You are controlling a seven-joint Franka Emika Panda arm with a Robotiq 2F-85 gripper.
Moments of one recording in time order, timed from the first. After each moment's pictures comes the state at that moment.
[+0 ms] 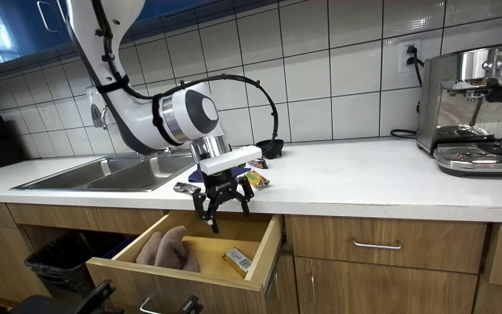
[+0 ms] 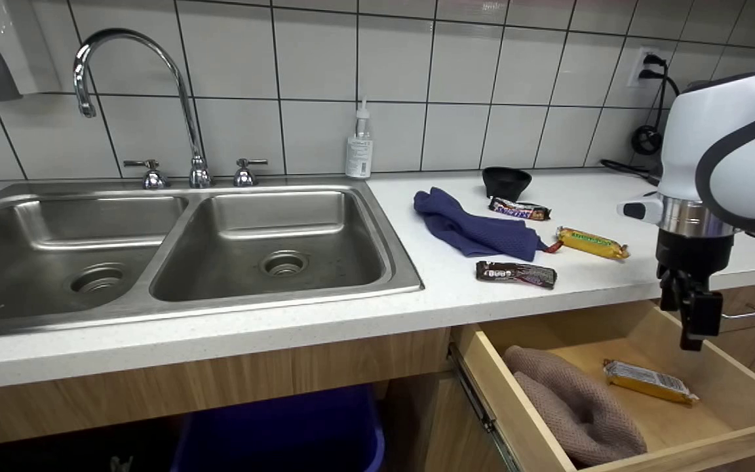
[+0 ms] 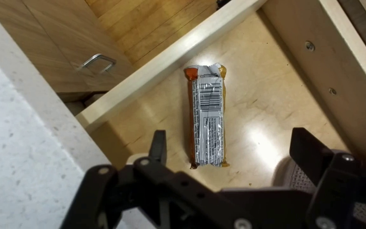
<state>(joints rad) -0.07 0.30 -0.10 -2.48 -0.42 2.64 -0.80</state>
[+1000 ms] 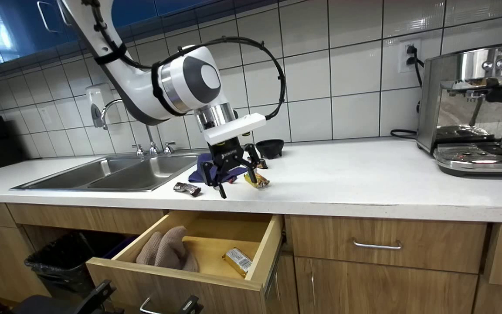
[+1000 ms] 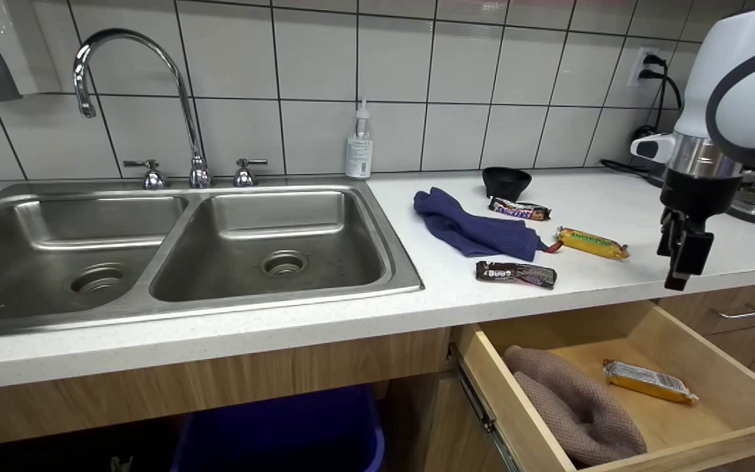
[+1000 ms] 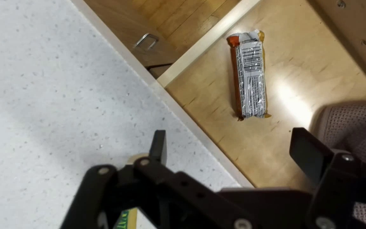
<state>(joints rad) -0.09 0.18 -0.10 -2.44 -0.33 2.64 -0.80</state>
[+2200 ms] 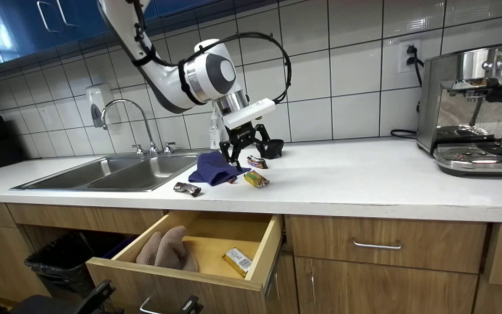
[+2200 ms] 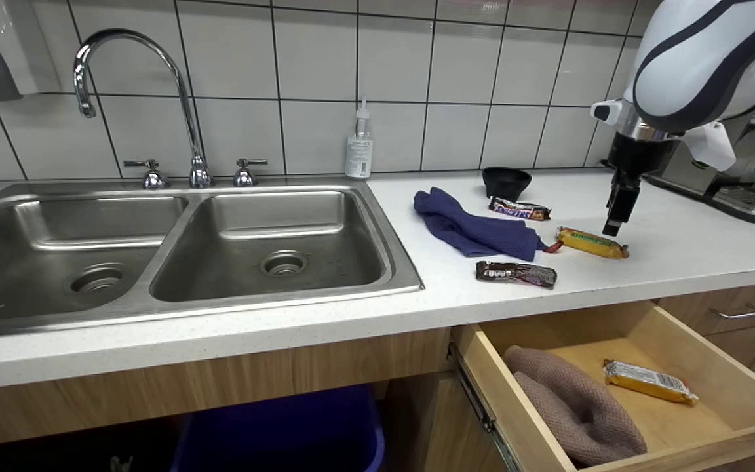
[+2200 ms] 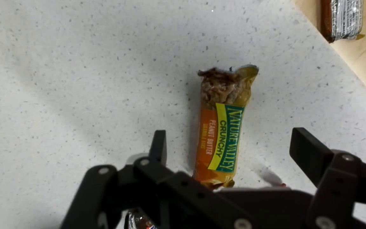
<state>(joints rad) -0.09 0.35 -0.07 -2.12 -0.25 2.63 -0.80</state>
